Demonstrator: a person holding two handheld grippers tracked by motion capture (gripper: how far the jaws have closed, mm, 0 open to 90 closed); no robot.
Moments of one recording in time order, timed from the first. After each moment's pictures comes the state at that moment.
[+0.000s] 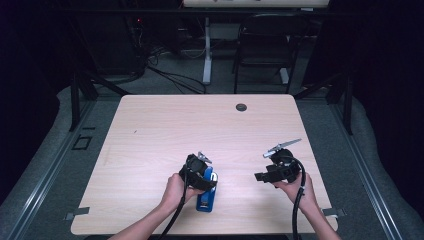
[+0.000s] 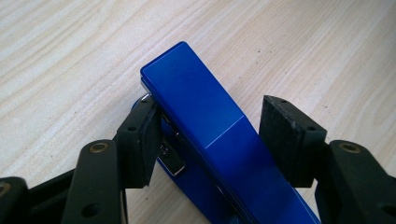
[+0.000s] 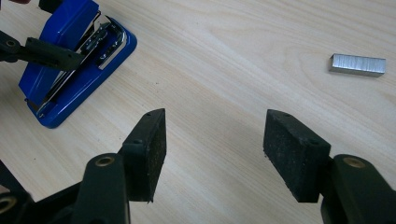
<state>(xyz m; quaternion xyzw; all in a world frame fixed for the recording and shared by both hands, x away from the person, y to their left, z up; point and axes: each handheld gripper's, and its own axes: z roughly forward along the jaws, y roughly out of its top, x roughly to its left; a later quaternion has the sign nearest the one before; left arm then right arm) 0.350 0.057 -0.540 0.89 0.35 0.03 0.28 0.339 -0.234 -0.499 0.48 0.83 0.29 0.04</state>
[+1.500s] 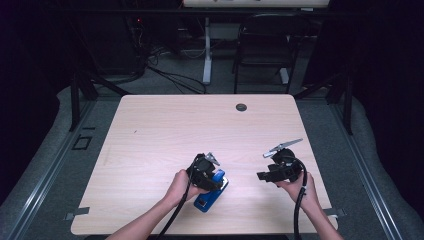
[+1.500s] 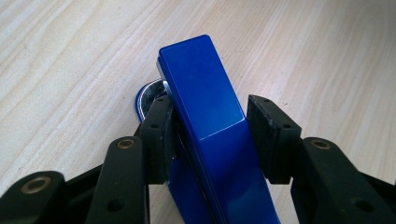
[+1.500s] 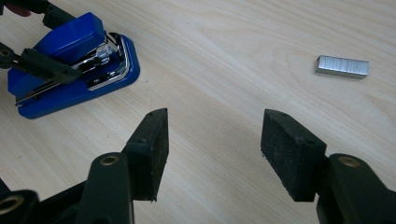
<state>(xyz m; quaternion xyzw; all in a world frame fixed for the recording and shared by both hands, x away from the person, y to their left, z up) 0.357 0.038 -0.540 0.92 0.26 -0.01 0.29 0.340 -0.239 -0.499 0.47 0.83 0.28 0.05</state>
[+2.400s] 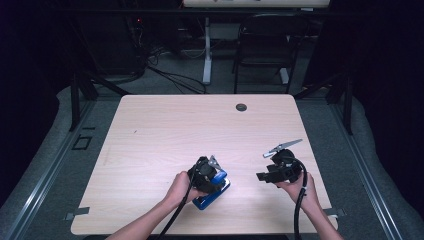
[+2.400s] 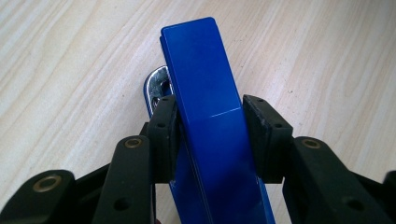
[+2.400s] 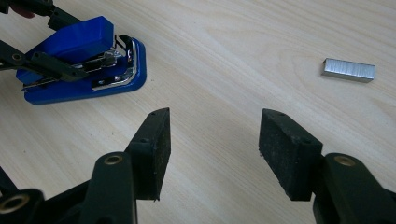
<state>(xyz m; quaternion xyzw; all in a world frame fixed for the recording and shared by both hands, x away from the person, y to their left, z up) 0.348 0.035 -0.540 0.94 0.21 0.02 0.28 0.339 -0.238 -0.499 0.46 0.84 0.29 0.05</state>
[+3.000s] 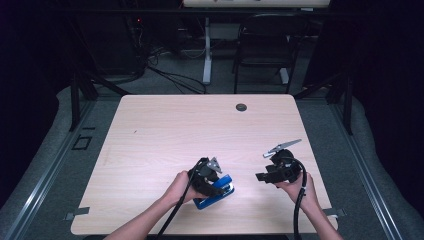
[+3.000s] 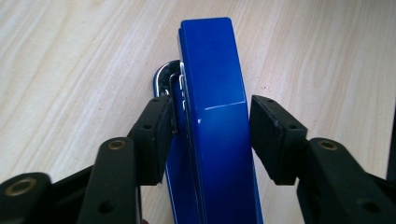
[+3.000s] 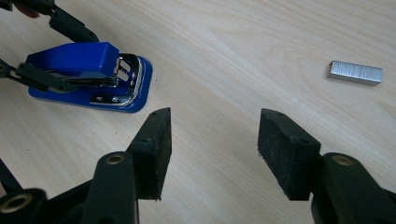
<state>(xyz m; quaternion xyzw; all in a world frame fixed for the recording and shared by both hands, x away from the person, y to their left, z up) 0.346 0.040 -0.535 0.94 0.19 -0.01 0.29 0.338 -0.236 -0.499 0.45 0.84 0.29 0.05</state>
